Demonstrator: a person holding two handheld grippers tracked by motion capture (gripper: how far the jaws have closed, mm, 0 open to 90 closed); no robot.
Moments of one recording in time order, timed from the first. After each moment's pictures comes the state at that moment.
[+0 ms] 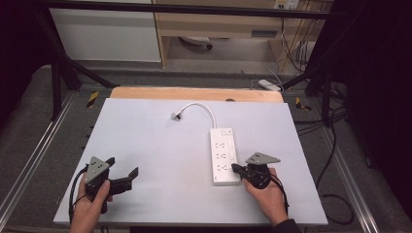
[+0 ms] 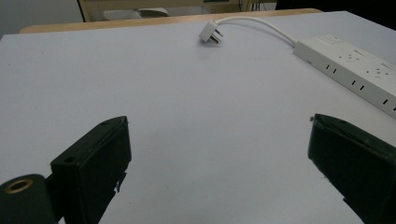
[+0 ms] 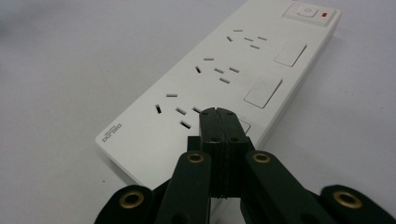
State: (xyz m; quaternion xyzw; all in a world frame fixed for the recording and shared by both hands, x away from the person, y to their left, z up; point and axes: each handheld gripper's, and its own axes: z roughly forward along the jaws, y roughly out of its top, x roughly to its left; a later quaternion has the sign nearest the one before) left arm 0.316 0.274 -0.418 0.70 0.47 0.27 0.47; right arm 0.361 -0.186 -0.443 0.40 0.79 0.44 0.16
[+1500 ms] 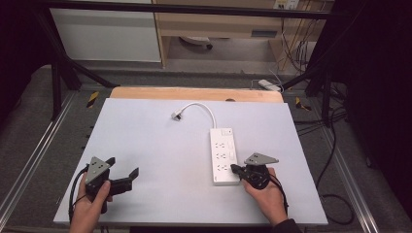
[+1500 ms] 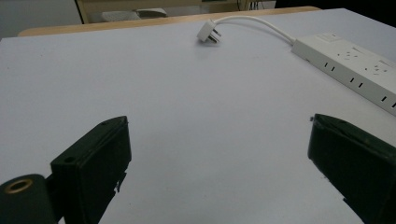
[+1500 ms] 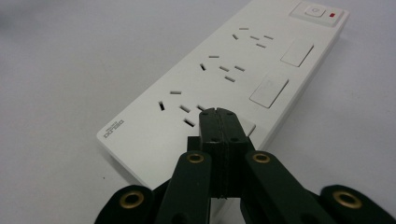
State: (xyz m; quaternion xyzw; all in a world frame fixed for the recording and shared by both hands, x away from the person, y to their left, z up) left arm 0.316 0.273 -0.418 0.70 0.46 0.27 0.47; right arm 0.360 -0.184 -0.444 0.39 0.80 0.44 0.16
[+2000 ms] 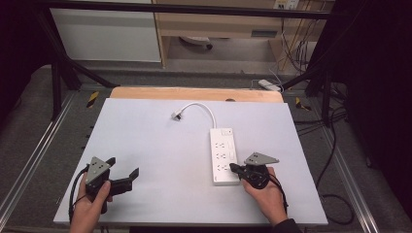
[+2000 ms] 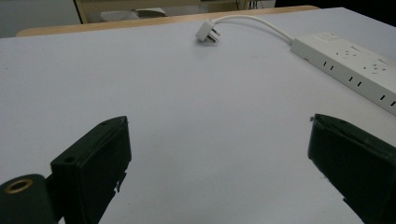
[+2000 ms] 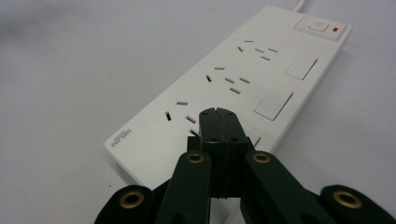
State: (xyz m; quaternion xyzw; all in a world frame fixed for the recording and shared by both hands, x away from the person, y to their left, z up) left arm 0.315 0.273 -0.418 0.71 0.46 0.27 0.47; right arm 0.361 -0.182 -0.441 0.38 0.79 0.45 0.16
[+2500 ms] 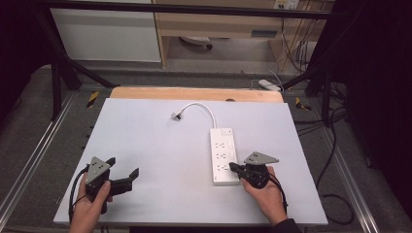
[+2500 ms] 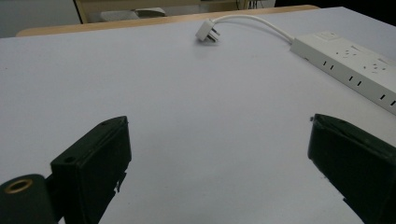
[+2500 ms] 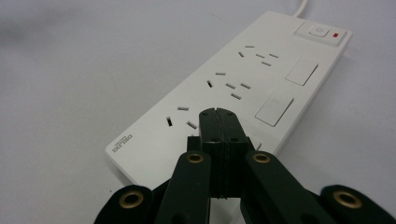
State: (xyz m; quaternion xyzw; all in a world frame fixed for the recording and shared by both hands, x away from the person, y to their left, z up) left arm 0.315 0.273 -0.418 0.71 0.46 0.27 0.47; right arm 0.362 -0.182 -0.441 0.37 0.79 0.46 0.16
